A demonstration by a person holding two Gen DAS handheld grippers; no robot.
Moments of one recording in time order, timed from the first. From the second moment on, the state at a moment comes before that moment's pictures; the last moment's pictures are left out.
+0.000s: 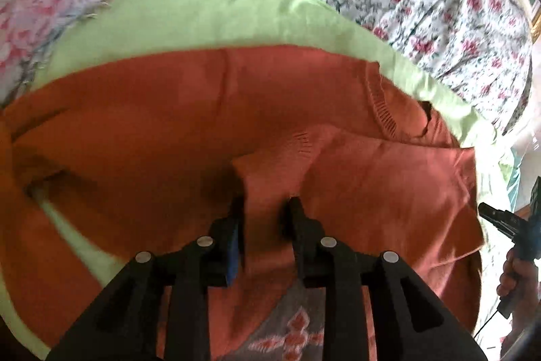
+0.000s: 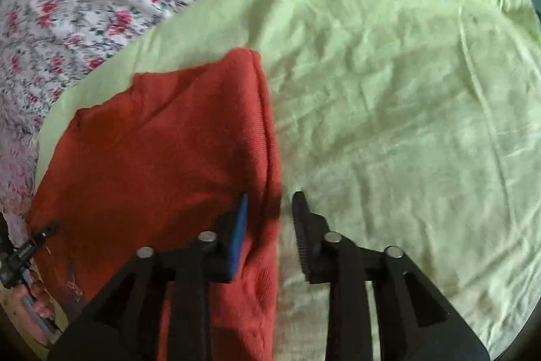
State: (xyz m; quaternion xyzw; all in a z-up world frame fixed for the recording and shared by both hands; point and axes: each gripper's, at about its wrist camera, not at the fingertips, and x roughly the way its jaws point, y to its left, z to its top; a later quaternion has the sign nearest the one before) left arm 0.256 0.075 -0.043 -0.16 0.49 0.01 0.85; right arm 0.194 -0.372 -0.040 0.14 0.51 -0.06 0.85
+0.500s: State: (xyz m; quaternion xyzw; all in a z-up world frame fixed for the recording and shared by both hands) left arm 0.147 0.149 -0.018 -0.20 0.50 0.07 0.84; right arm 0.110 -0.307 -0.029 0.15 0.52 -0.02 0.84
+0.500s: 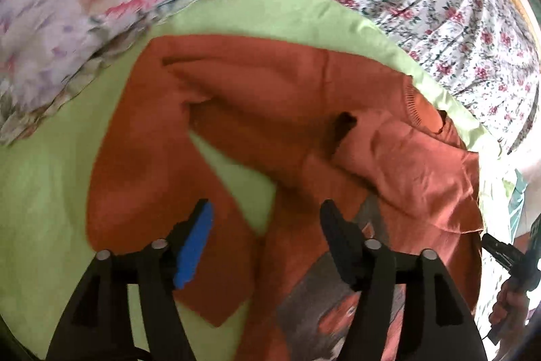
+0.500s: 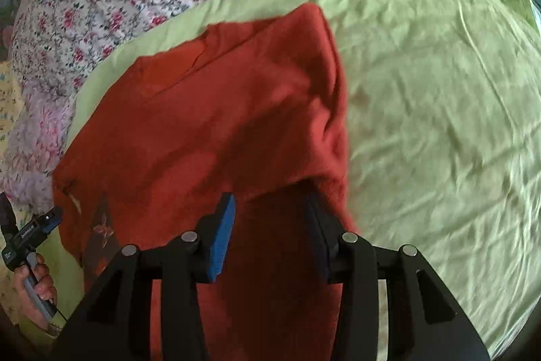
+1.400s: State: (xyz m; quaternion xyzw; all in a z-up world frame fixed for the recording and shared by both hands) left arm 0.106 0.168 -0.014 -0.16 0.50 0.07 0.85; right arm 0.098 -0.253 -0.024 0.16 0.52 0.02 0.84
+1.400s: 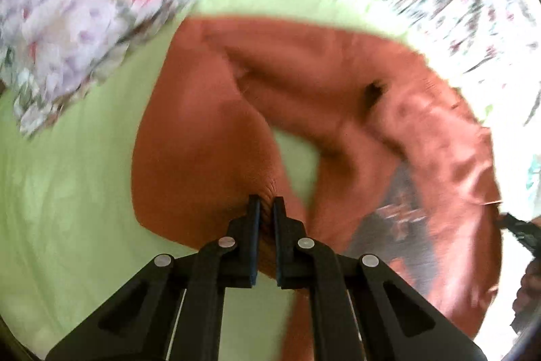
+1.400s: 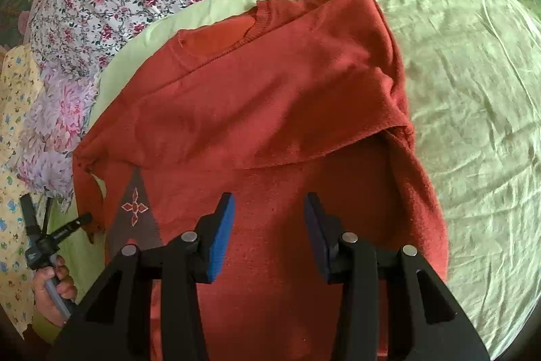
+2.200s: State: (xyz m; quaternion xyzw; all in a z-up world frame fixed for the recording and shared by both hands) left arm 0.290 -0.136 0.019 -0.11 0.44 -0.21 0.87; right arm 0.082 -0.322 -0.011 0.22 0.49 0.00 0.84
